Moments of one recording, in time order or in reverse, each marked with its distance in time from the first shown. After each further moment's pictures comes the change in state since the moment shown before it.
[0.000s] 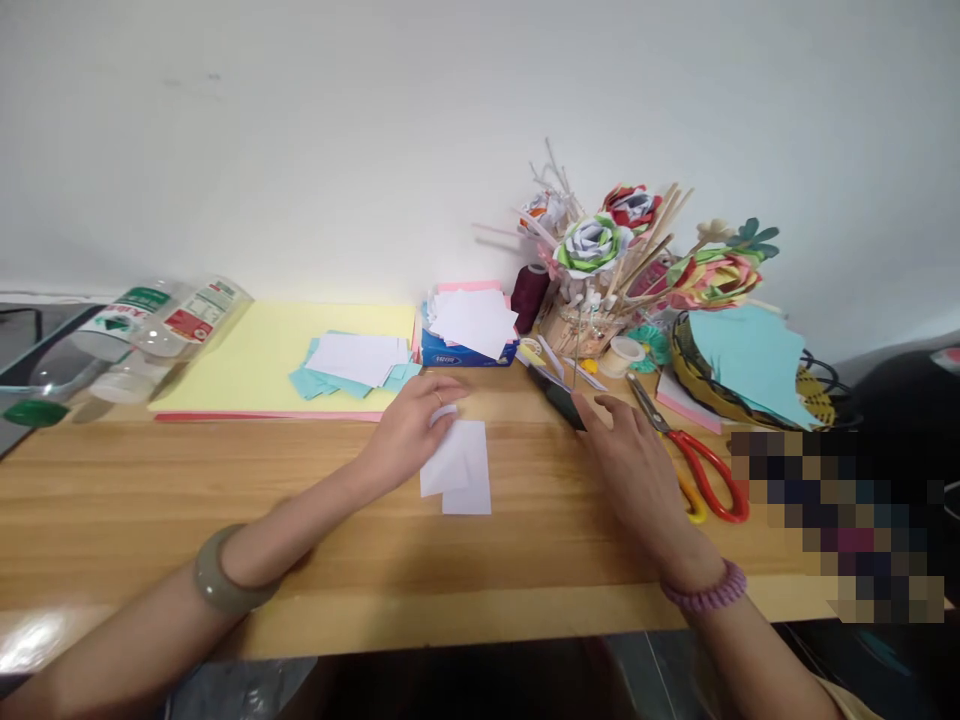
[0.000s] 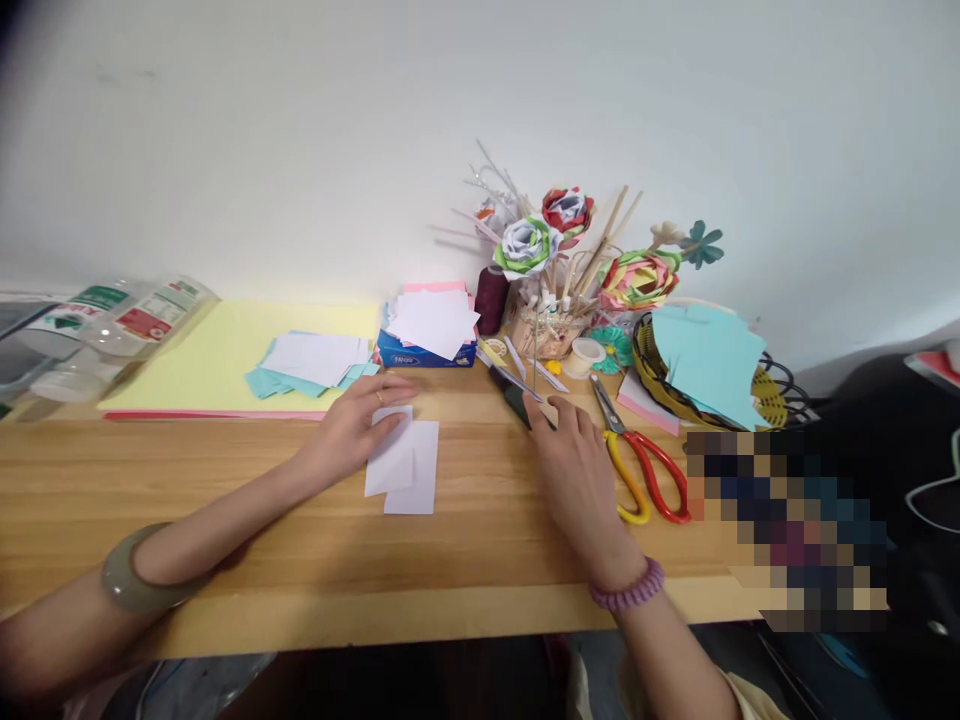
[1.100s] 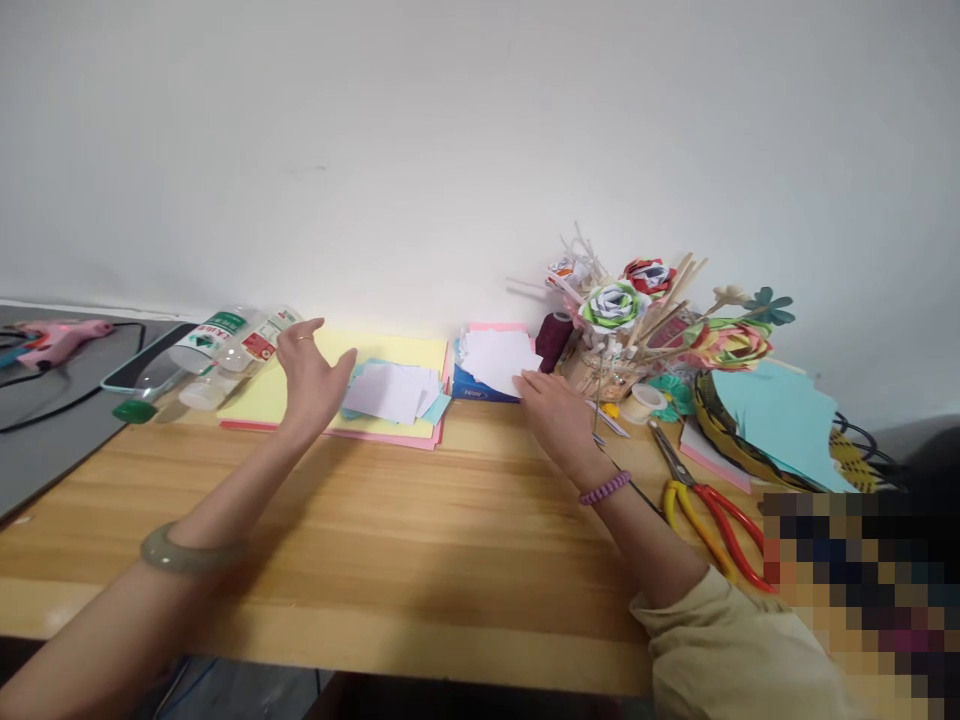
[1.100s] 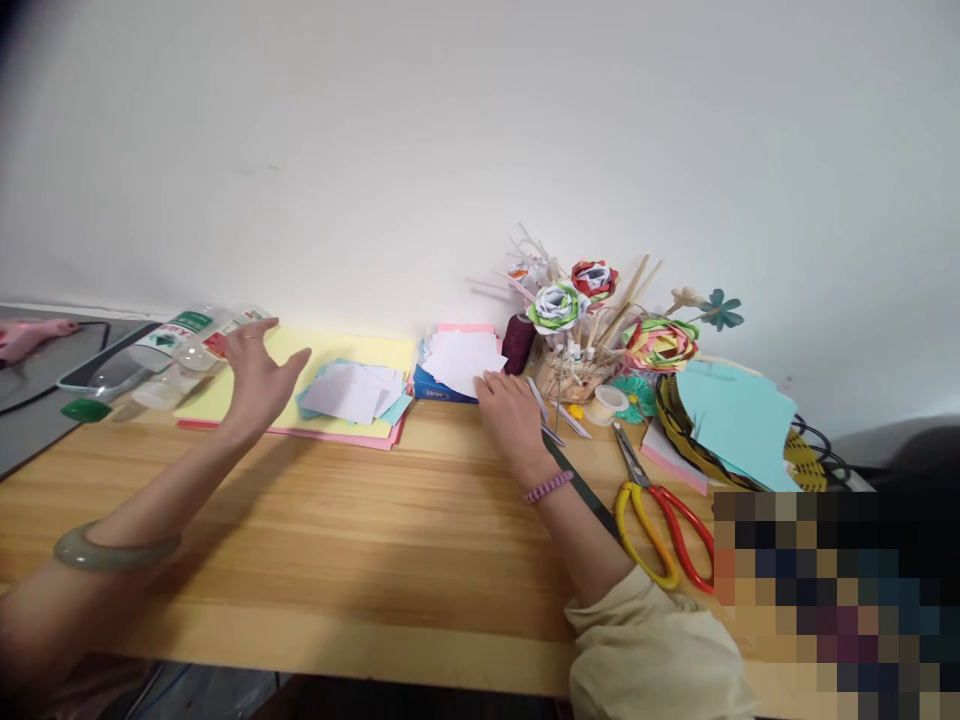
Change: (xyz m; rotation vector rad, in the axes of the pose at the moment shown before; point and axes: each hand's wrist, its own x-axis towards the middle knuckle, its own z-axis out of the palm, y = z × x) left_hand -0.002 -0.094 -0.086 0.157 0.755 -0.455; right_hand 0.114 -0.050 0.018 0.299 0.166 -0.212
